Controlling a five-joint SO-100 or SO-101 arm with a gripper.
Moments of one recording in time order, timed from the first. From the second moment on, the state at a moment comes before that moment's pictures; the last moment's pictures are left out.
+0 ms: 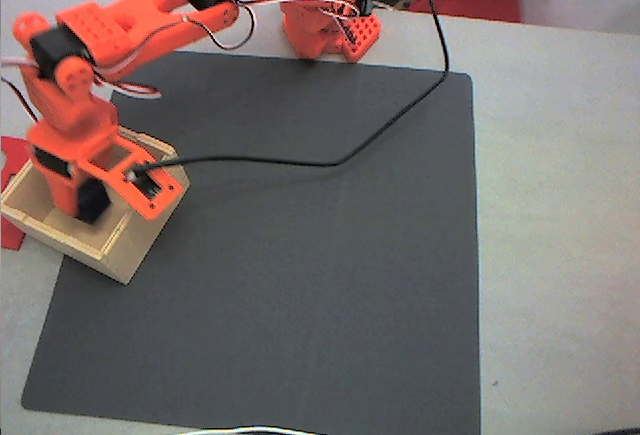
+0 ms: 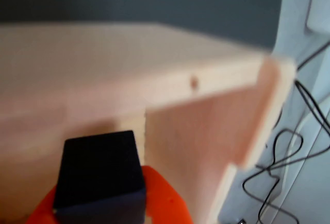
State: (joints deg) arm 37.4 39.1 22.3 90.1 -22.9
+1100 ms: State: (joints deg) arm 29.0 48.3 8.8 102.9 -20.5
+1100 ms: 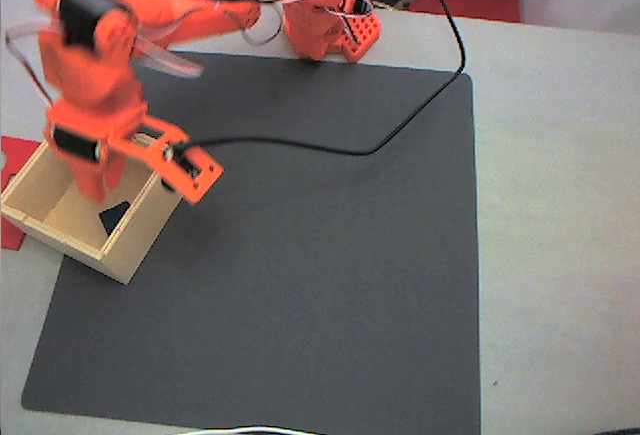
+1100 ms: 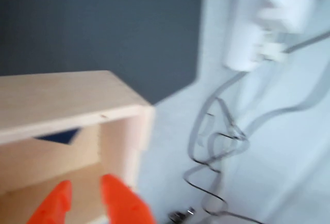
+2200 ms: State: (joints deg) arm 16.9 175.4 84.6 101.5 -32.5
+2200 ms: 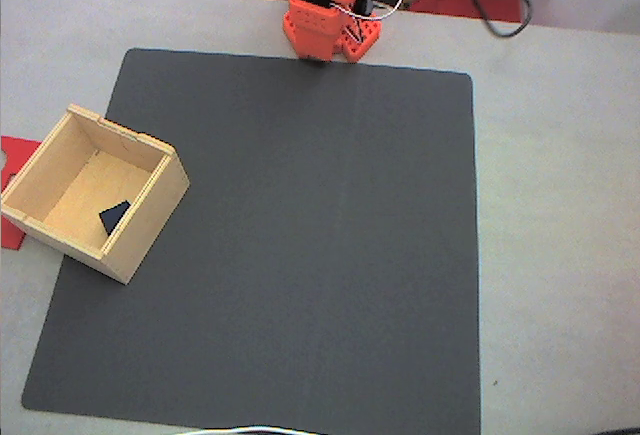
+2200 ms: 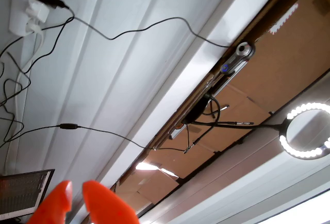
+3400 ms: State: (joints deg) arm 7.5 190.5 171.7 73.7 -16.2
